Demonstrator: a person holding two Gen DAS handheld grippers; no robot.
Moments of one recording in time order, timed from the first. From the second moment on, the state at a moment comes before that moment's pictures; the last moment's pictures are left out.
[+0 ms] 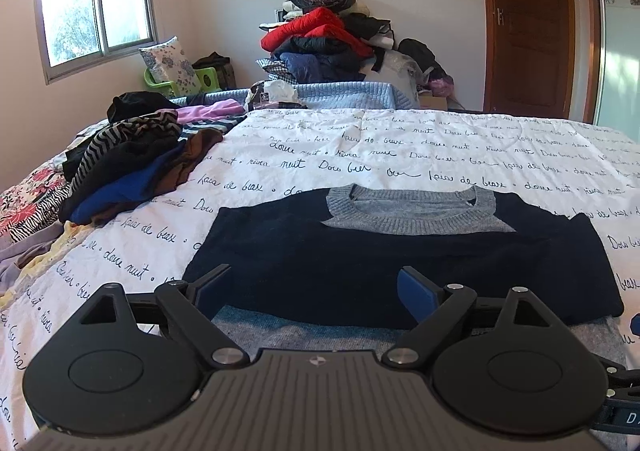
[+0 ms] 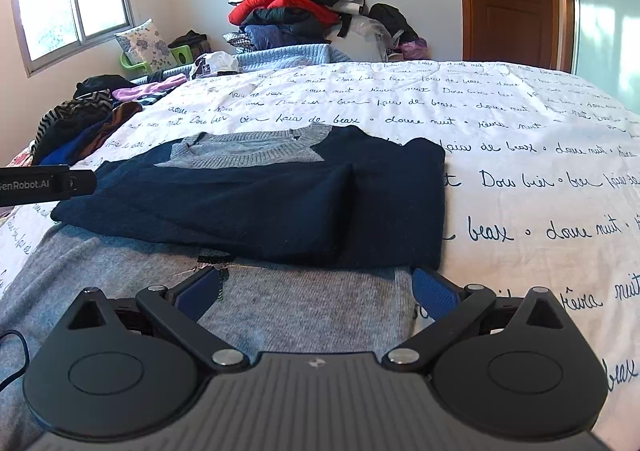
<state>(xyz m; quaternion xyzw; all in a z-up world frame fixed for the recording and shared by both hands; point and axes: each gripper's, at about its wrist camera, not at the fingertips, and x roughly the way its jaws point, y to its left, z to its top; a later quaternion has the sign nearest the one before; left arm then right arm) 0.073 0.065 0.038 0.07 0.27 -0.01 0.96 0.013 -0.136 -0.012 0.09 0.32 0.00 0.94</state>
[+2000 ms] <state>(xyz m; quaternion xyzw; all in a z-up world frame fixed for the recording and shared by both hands) -0.070 0.227 0.006 0.09 0.31 0.07 0.95 -0.156 -0.130 -0.031 0.15 0.33 0.05 0.93</state>
